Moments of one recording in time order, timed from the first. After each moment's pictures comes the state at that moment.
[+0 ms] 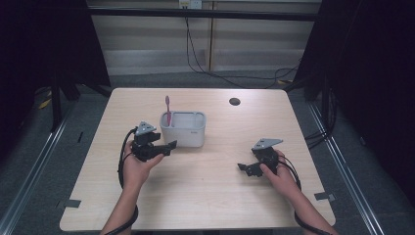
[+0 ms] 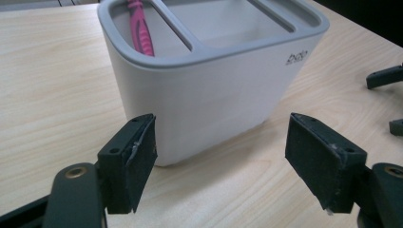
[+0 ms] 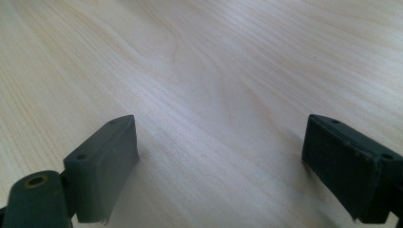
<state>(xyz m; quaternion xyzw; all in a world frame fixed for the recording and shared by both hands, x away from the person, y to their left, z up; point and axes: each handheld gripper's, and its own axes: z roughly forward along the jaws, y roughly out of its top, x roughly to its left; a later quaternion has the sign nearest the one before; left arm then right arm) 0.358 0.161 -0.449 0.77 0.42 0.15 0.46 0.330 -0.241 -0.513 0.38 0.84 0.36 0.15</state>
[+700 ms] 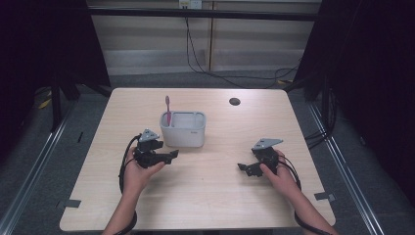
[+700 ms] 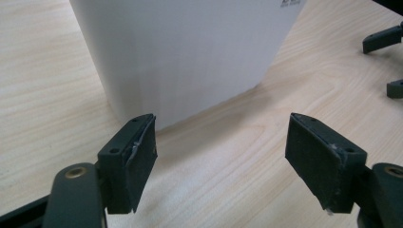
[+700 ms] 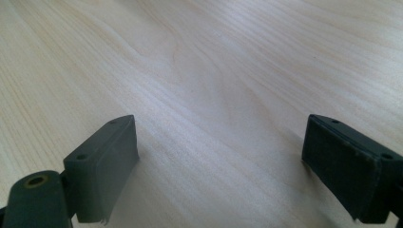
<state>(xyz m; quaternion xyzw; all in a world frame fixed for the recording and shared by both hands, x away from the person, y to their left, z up) 0.351 0.160 -0.472 0.79 0.41 0.12 0.44 0.330 -0.241 -0.513 0.38 0.84 0.36 0.15</state>
